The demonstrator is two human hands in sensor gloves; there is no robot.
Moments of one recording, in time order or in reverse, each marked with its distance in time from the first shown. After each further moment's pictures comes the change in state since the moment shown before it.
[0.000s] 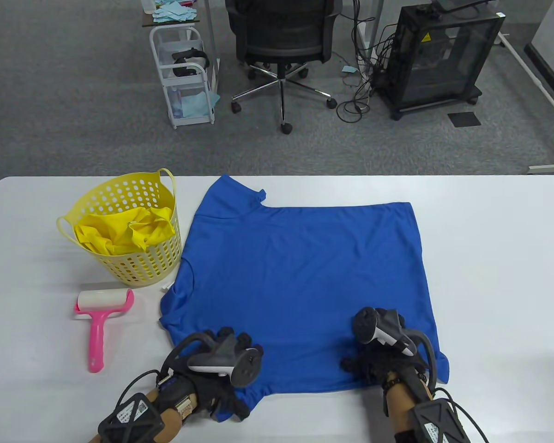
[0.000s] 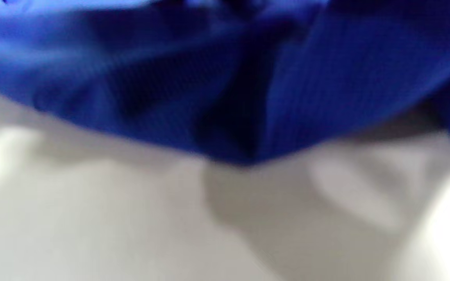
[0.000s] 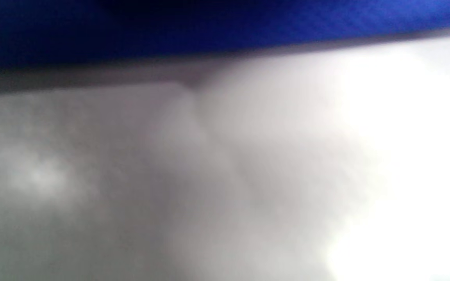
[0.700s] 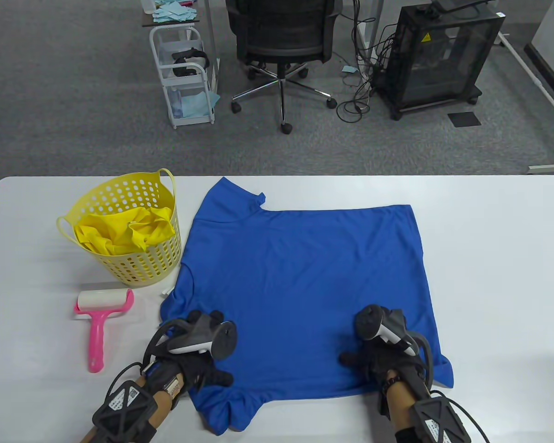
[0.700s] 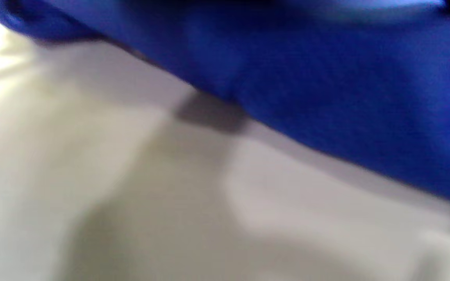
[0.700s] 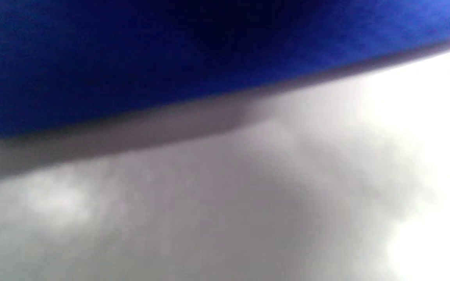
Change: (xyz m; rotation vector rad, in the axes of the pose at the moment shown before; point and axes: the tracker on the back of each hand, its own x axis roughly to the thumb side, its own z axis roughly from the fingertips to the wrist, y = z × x) left_hand -0.067 -0.004 -0.003 0.045 0.229 0.094; right_hand 0.004 0.003 -0.001 -0.022 0.020 -0.091
